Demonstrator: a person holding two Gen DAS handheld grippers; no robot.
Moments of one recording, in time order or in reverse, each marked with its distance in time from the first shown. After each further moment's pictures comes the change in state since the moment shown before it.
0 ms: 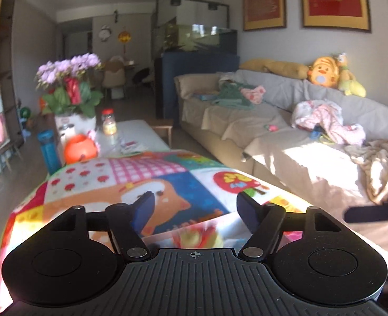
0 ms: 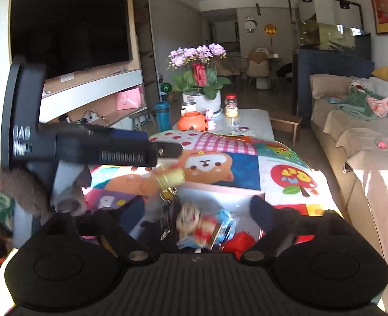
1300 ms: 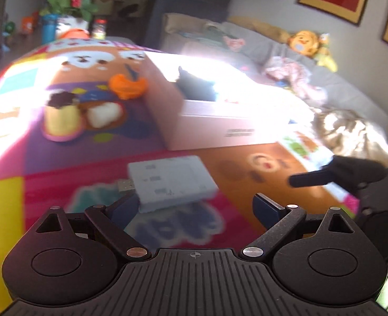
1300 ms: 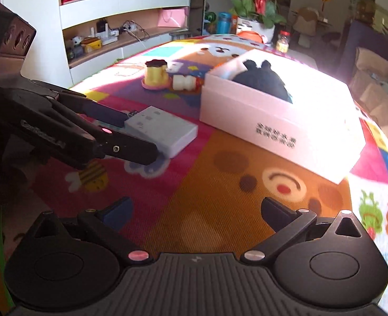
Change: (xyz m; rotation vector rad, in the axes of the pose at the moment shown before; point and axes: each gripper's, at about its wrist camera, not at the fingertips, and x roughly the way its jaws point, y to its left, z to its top) left arm -0.115 0.030 -0.198 -0.205 0.231 -0.259; right arm -0.013 0.110 -0.148 -0.225 0.326 0.077
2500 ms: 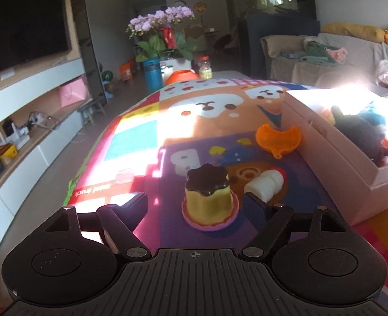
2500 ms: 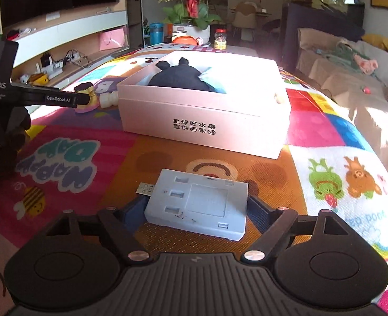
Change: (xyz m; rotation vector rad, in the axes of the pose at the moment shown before) left arm 0.044 0.066 0.059 0.074 -0.130 0.644; right arm 0.001 -0.052 -0.016 0.246 -0.070 -0.153
